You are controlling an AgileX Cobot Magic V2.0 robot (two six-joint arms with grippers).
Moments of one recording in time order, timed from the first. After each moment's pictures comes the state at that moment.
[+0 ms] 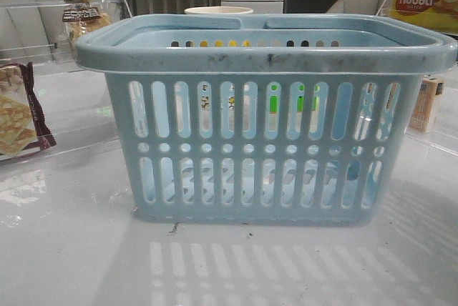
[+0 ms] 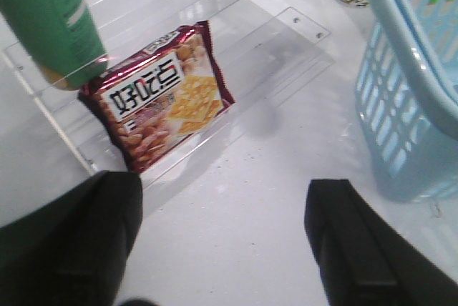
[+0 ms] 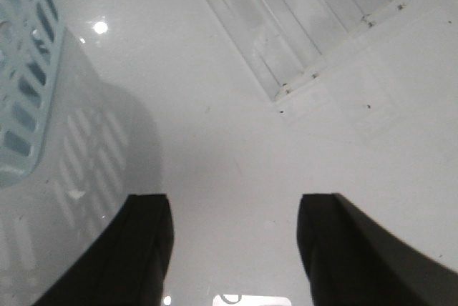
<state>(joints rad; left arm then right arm) -0.19 0.72 -0.78 -0.01 0.74 0.07 -0.06 0.99 -0.82 -0.09 0.75 0.05</state>
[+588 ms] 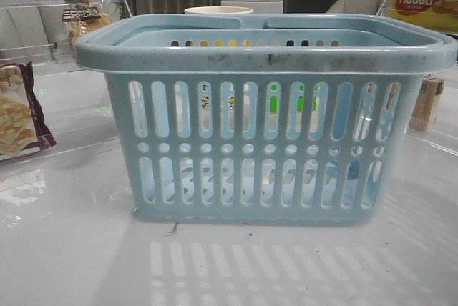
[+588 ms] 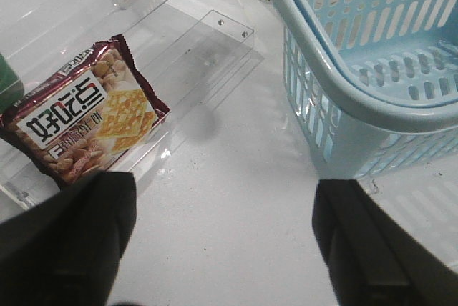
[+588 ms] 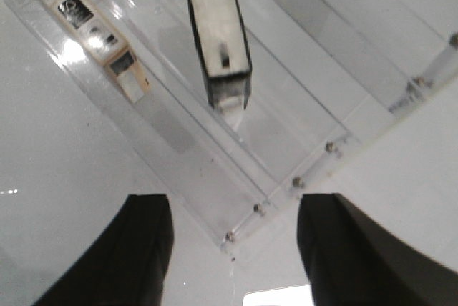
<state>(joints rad) -0.31 0.72 -0.78 -0.01 0.73 0.07 -0.22 1.56 -1.28 -0.03 0.69 0.05</state>
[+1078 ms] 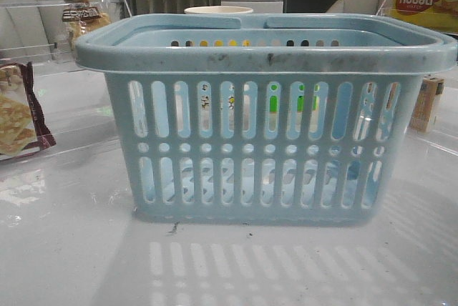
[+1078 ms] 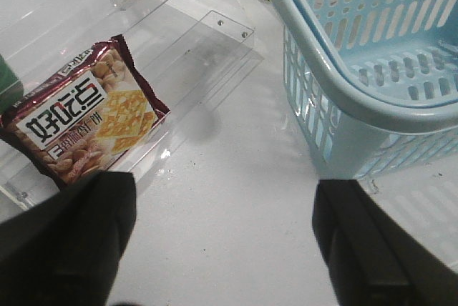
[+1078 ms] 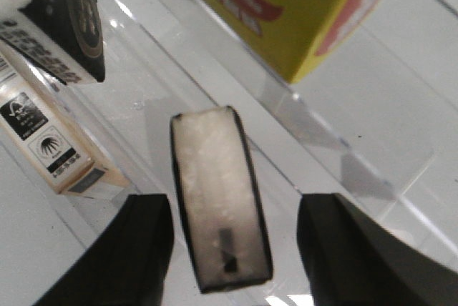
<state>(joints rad) -0.31 0.72 -0.78 -0.01 0.73 0.07 -0.22 1.83 -1.44 -0.03 0.57 0.05</state>
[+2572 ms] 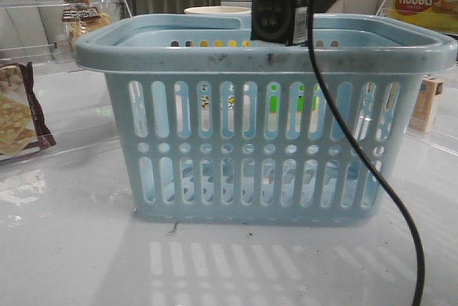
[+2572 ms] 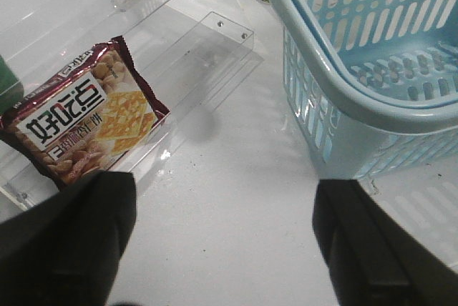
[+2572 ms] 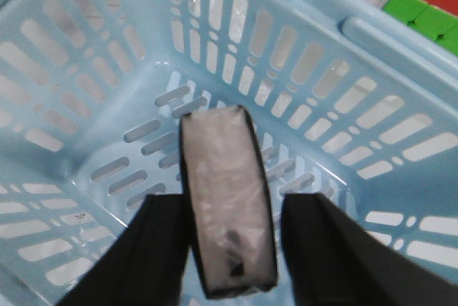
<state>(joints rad) -0.31 0.72 -0.78 -0.01 0.73 0.07 0.53 1.55 -1.44 -0.01 0.81 0.00</state>
